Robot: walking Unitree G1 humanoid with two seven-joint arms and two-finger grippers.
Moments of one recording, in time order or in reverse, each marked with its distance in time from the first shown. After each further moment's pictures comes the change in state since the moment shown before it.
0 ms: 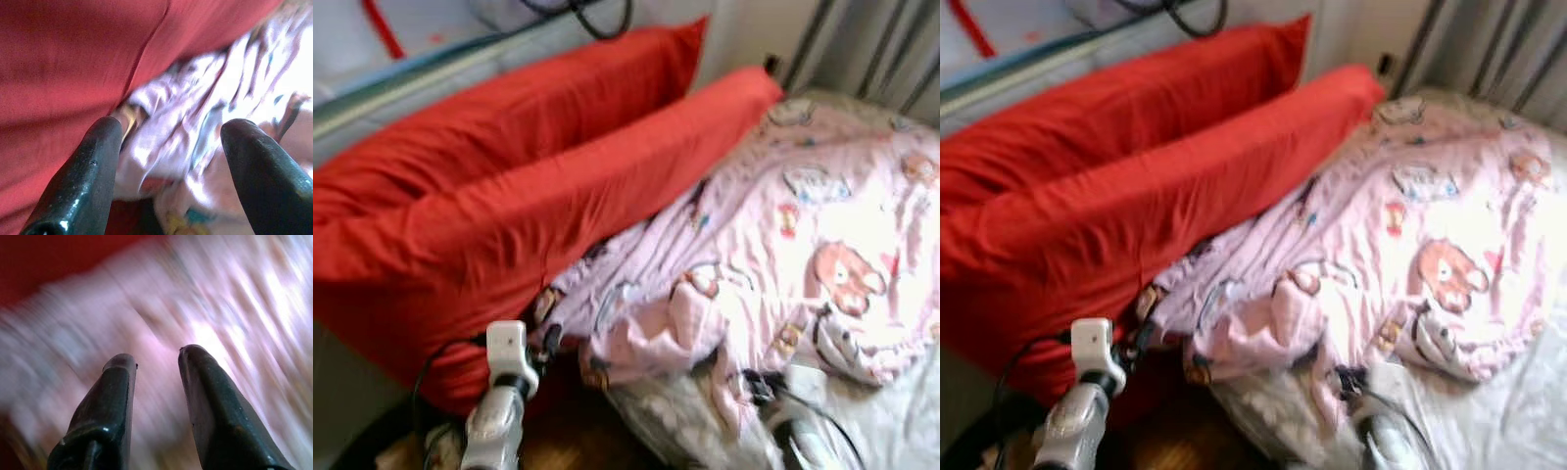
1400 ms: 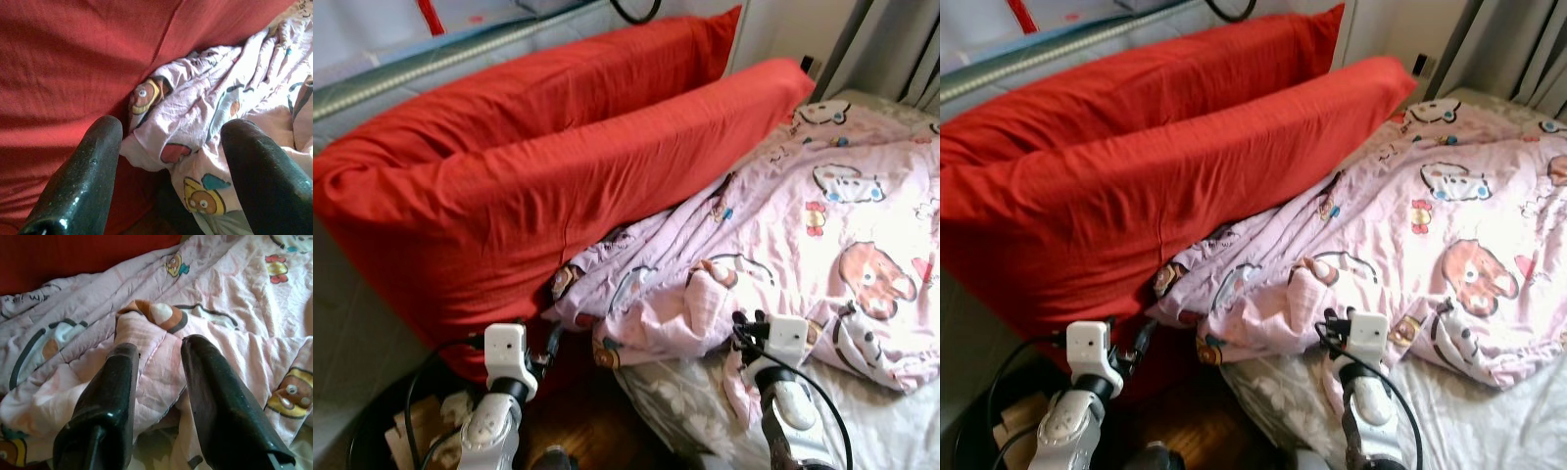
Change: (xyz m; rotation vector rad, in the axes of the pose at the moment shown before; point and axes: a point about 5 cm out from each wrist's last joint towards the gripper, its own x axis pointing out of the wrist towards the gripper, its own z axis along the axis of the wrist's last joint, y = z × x) left arm -0.017 0.005 0.007 0.037 -0.018 -0.014; right arm 0.000 -0.010 0.006 -0.085 -0.014 -0.122
